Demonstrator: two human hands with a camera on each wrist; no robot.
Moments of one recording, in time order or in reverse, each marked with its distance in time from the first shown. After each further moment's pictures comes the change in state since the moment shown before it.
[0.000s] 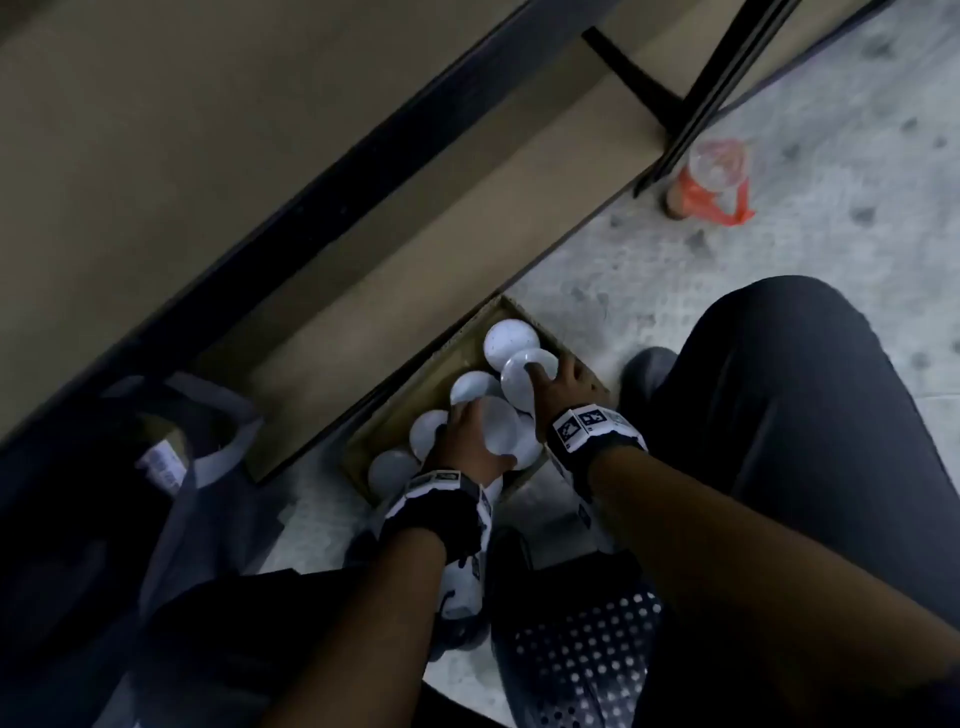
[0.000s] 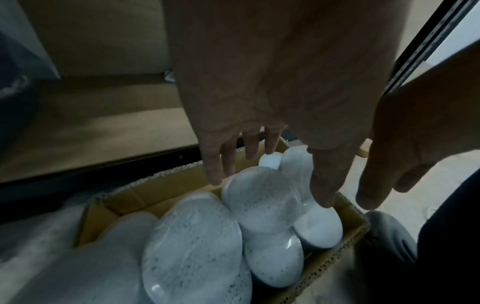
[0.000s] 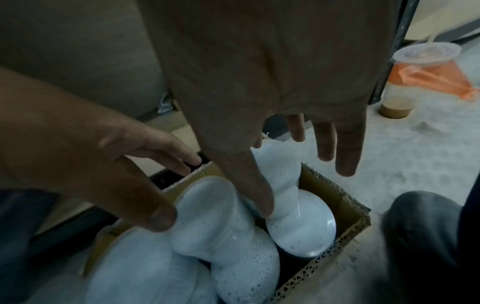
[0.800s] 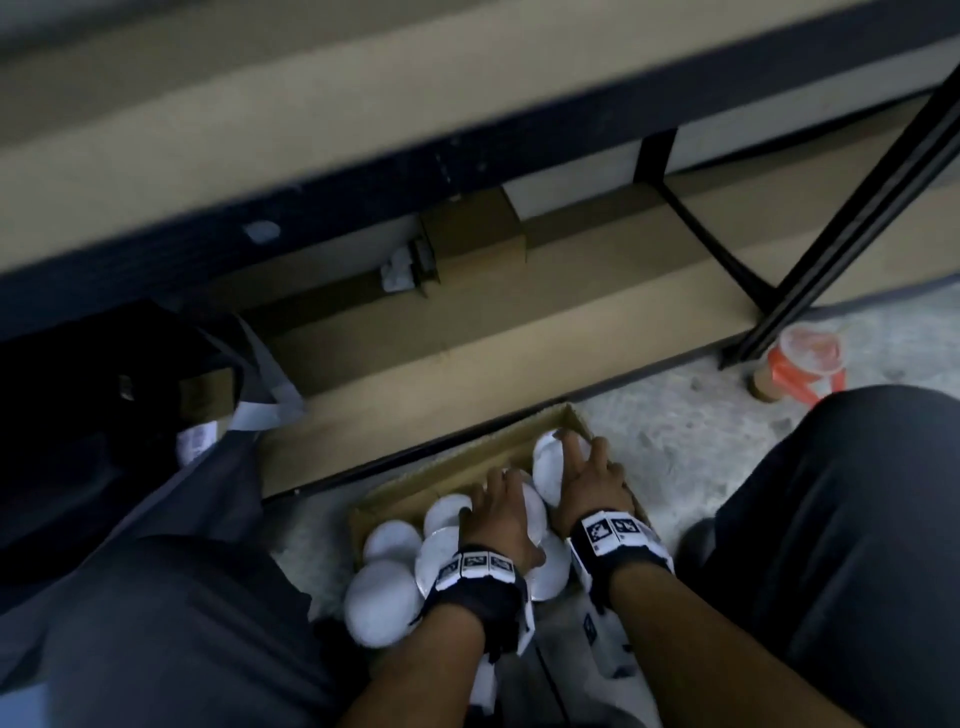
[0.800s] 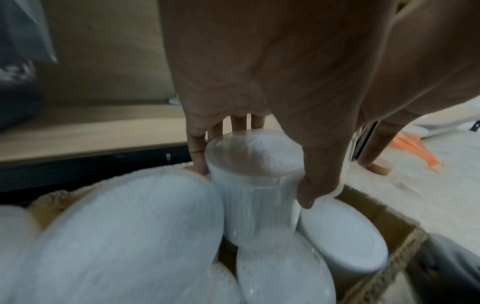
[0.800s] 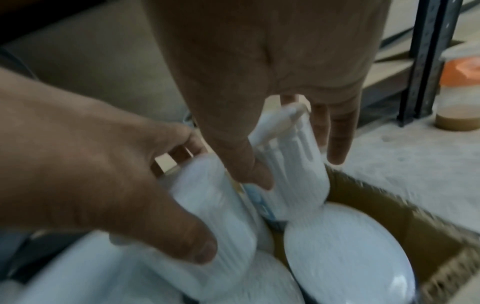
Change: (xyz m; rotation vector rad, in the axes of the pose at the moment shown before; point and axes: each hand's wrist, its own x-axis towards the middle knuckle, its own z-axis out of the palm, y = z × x) left_hand 0.015 0.004 0.050 0.049 0.415 -0.070; right_hand 0.038 0.002 0.040 -0.020 0.202 -0.152
